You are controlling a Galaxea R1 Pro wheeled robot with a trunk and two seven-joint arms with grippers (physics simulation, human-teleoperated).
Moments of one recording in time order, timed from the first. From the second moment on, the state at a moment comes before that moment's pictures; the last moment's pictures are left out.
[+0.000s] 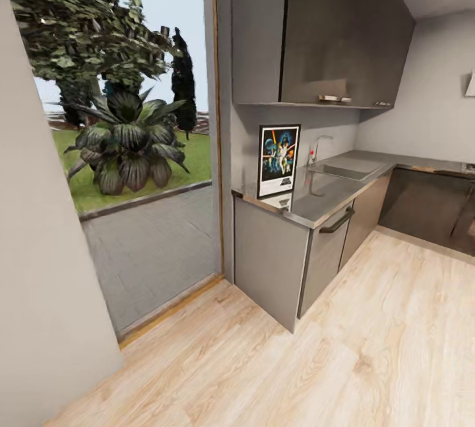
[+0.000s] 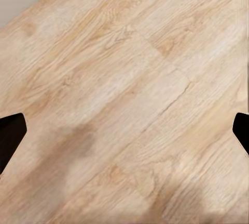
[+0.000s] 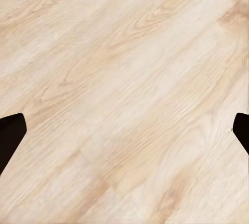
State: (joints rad) left arm 0.03 0.06 0.03 -0.69 0.00 -0.03 0.00; right arm -0.17 -0.05 0.00 -0.34 0.00 -0.22 0.00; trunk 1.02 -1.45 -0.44
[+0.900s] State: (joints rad) left arm 0.03 0.06 0.03 -0.69 0.00 -0.03 0.00; right arm -0.17 -0.05 0.00 -0.34 0.00 -0.22 0.00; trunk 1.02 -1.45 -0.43
